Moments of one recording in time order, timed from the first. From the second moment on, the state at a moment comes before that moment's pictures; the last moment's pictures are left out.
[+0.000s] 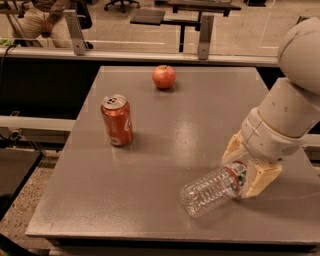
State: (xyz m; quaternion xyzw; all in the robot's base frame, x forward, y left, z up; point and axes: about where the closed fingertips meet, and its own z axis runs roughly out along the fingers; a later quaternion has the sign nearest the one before) arm 0.396 -0.176 0.843 -0.79 0.60 0.06 0.08
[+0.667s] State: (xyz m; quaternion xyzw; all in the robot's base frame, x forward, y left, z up) arm 0.422 -0.155 0.862 -0.80 0.60 0.05 0.08
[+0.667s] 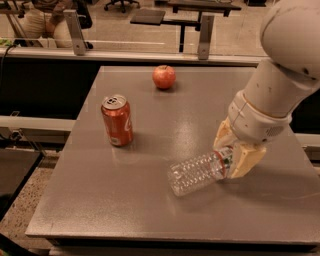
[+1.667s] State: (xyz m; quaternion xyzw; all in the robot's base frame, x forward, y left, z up) arm 0.492 -0.069 0.867 -0.83 0.54 0.08 0.11
